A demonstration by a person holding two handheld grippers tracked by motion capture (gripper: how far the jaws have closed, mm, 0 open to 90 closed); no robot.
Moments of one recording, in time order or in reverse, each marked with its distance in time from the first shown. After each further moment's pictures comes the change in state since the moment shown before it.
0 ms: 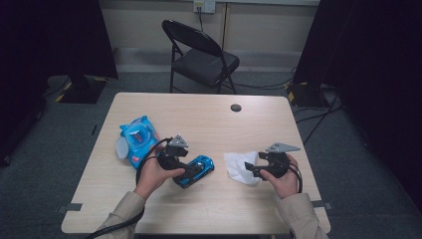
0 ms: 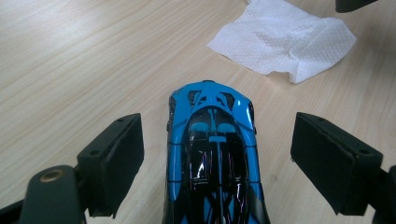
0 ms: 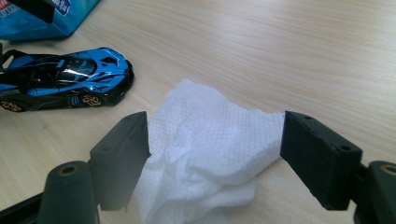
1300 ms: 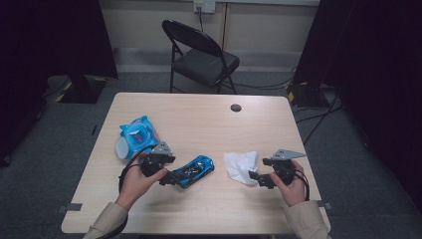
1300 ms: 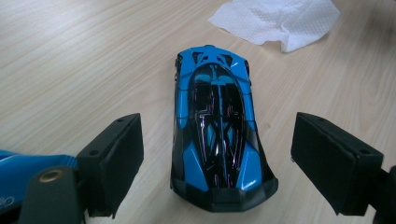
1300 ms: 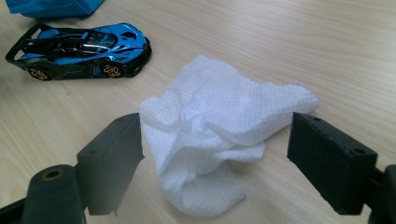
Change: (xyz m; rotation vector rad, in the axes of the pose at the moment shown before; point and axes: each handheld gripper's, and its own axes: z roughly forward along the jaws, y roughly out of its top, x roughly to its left) left arm 0.003 -0.032 -0.036 -0.008 -0.004 0.007; right arm 0.000 -0.017 -0.018 0.024 0.054 -0.031
